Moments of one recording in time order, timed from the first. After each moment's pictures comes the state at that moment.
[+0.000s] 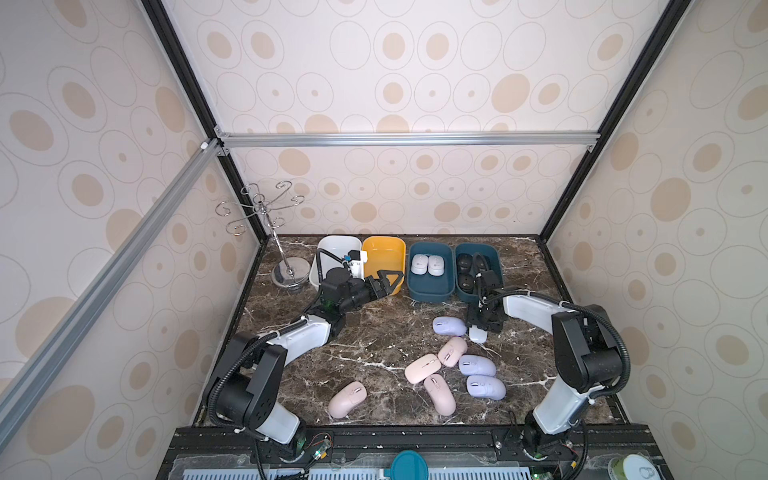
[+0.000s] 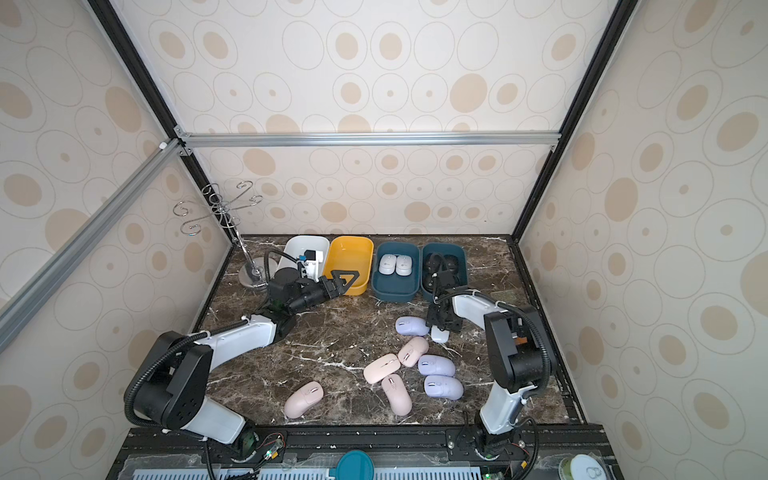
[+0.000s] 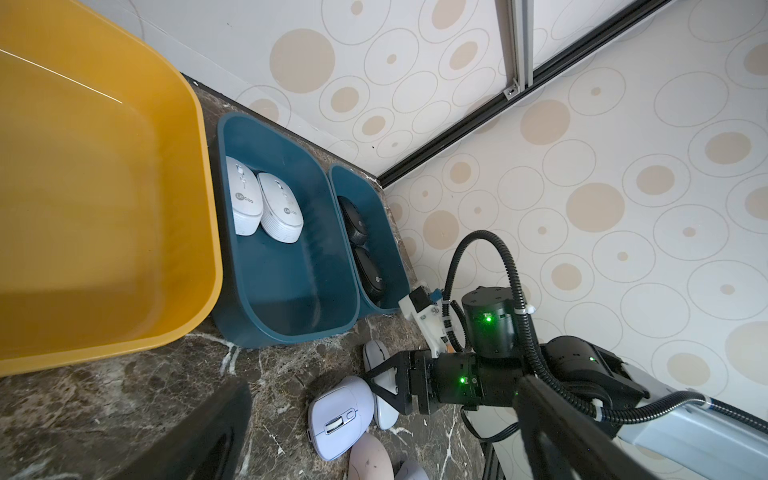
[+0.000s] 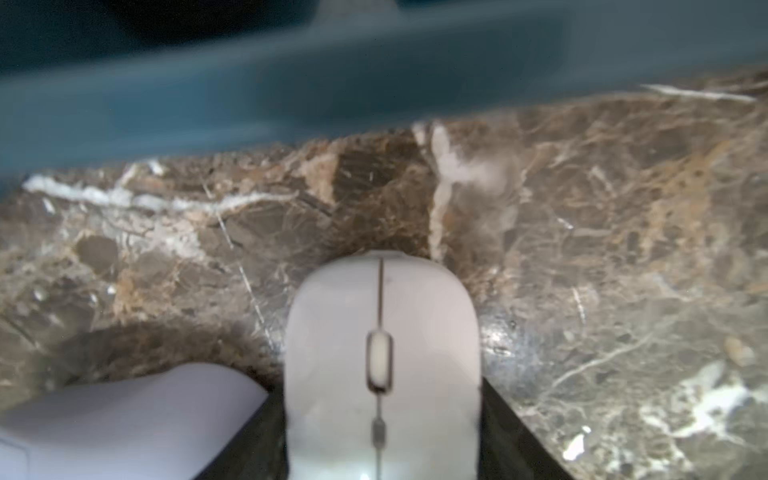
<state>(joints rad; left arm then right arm) -0.41 1.53 0.78 0.58 0.50 -0.87 0.25 1.74 1.02 -0.59 0.05 0.48</state>
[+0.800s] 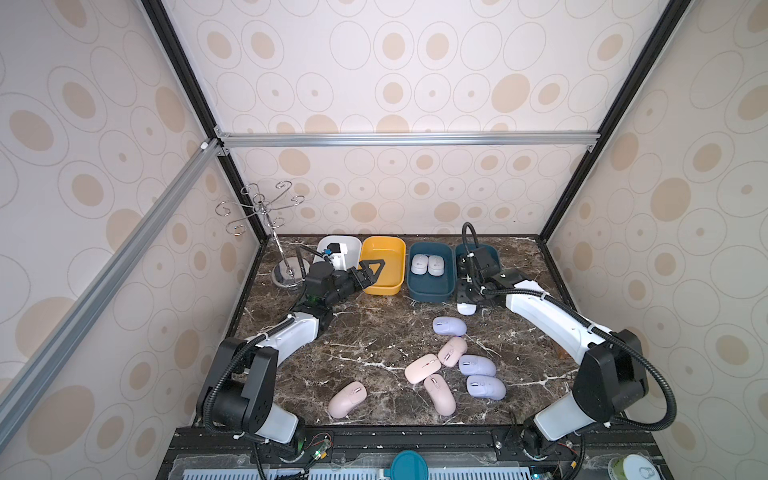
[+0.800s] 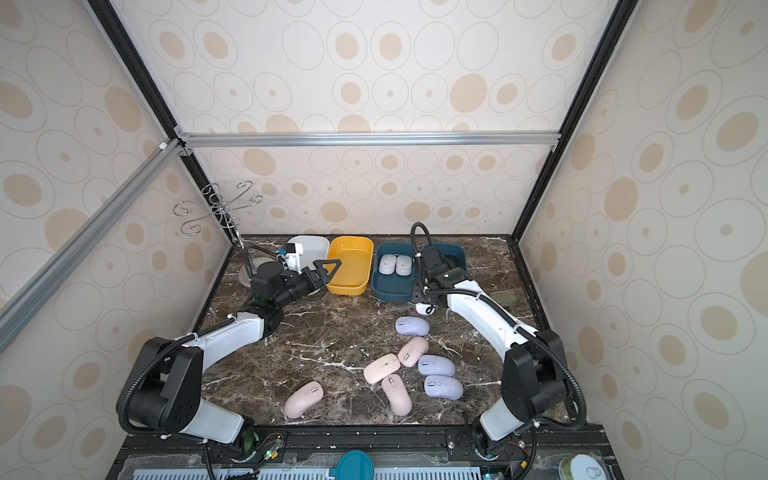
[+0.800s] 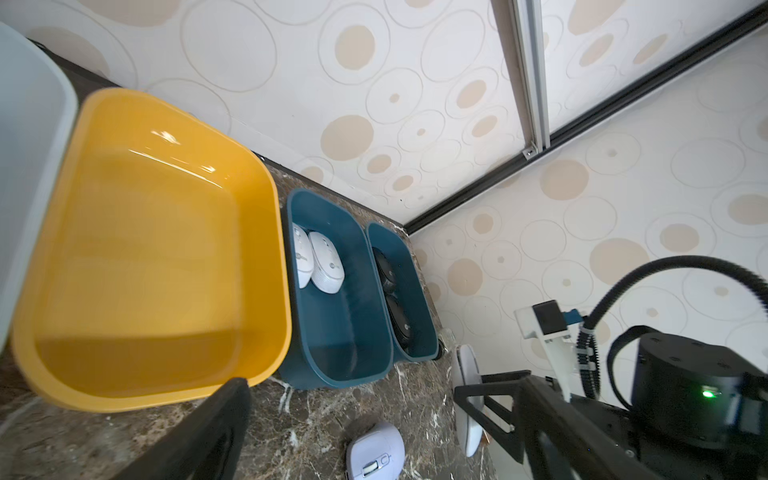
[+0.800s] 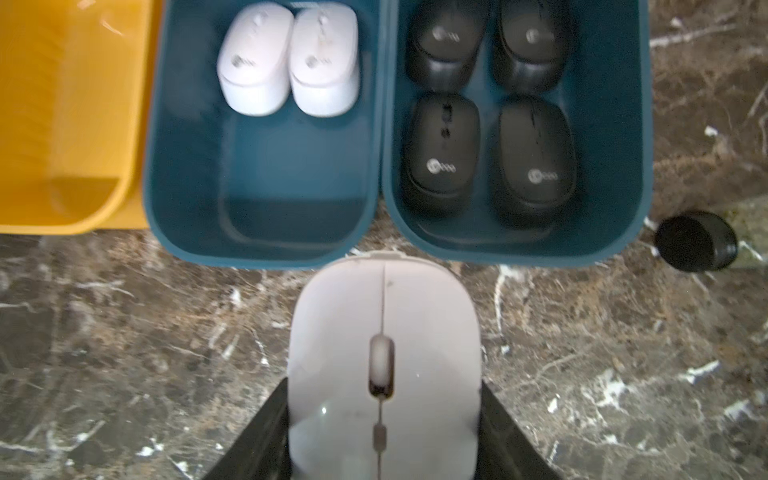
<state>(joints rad) -0.27 1.49 0.79 0.54 0.47 -0.84 0.45 1.60 1.33 -0.72 0.18 0.47</state>
